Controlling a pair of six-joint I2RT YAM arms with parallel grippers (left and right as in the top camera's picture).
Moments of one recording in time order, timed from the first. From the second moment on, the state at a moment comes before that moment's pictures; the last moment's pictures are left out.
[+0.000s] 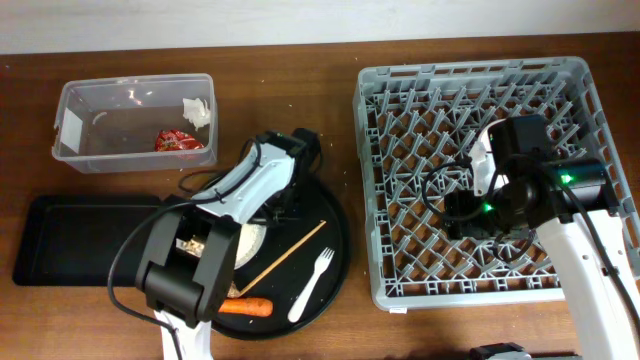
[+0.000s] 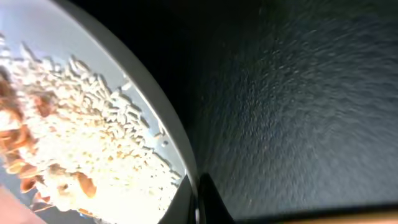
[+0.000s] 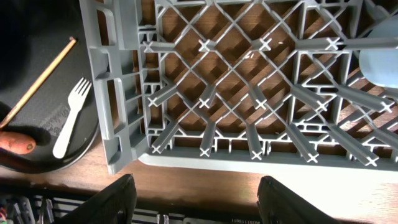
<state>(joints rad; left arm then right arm) -0.49 2.05 1.47 -1.21 -0.21 -0.56 0.10 1.30 1.35 -1.44 -0.15 0.12</state>
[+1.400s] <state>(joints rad) 0.38 1.88 1.60 -1.29 0.34 -0.04 0.10 1.30 1.35 -1.47 -0.15 0.12</state>
